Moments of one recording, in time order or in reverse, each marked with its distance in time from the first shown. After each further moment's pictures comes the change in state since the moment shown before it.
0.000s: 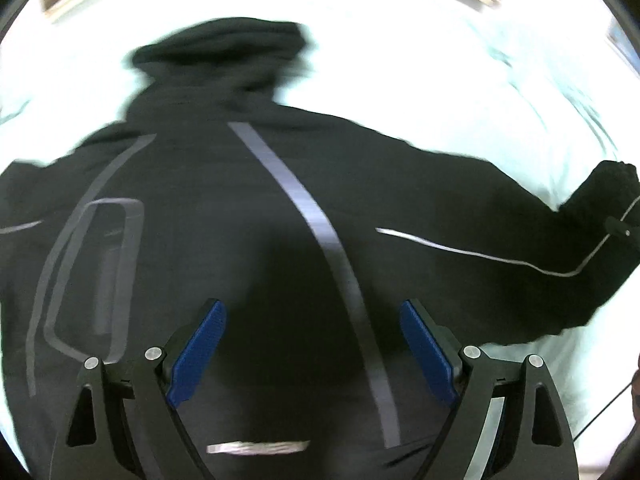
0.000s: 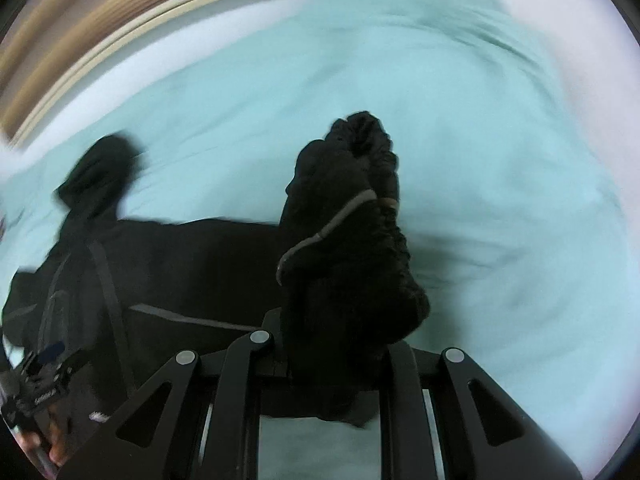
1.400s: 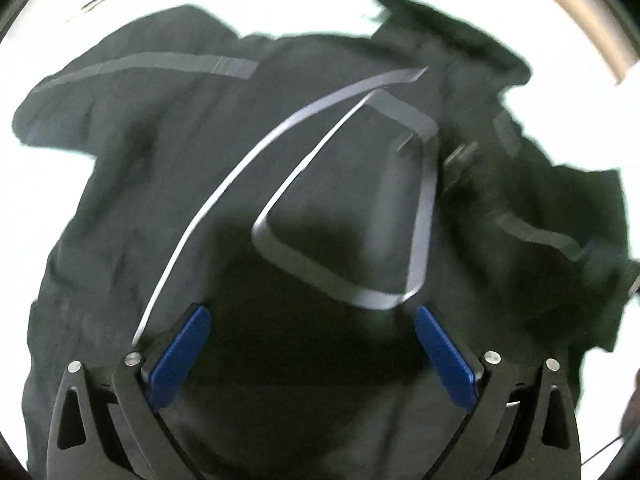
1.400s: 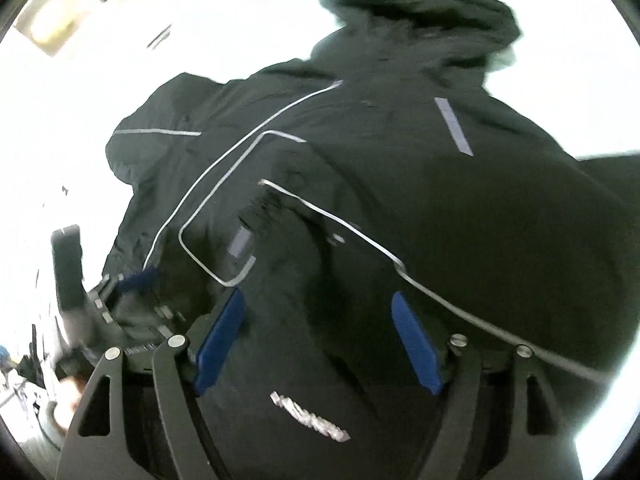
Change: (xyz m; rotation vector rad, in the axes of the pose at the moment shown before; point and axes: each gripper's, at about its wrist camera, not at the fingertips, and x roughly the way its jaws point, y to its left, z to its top) left arm -0.001 0.237 -0.077 -0.300 -0.011 0.080; right arm 0.079 0.321 -0.070 -0.496 0.304 0.479
